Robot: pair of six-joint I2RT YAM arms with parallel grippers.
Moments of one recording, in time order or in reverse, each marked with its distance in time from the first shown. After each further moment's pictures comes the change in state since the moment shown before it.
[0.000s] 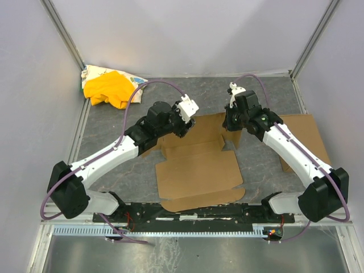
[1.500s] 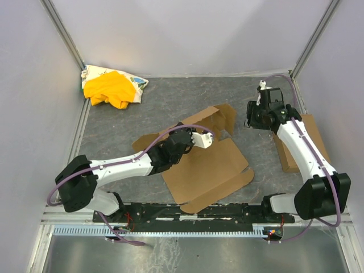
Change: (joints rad) left arm -0.269 0.067 -0.215 0.282 -0.723 0.602; right arm -0.281 -0.021 0.015 -0.174 0.091 -0.021
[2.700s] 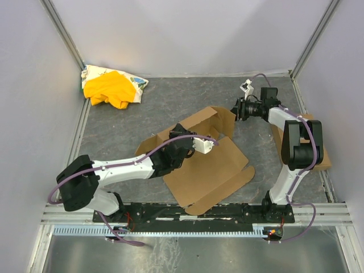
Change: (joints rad) left arm -0.048 0.013 -0.025 0.027 -0.113 0.169; right arm -0.180 0.564 0.010 0.651 -1.063 -0.275
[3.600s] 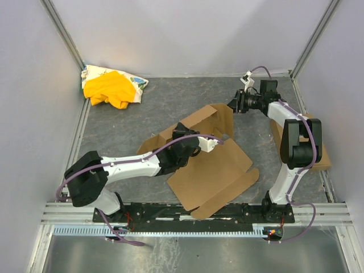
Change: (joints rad) left arm -0.010 0.075 0.057 -0.029 -0.064 0.029; right arm 0.016 0.010 0.101 -0.008 0.035 0.116
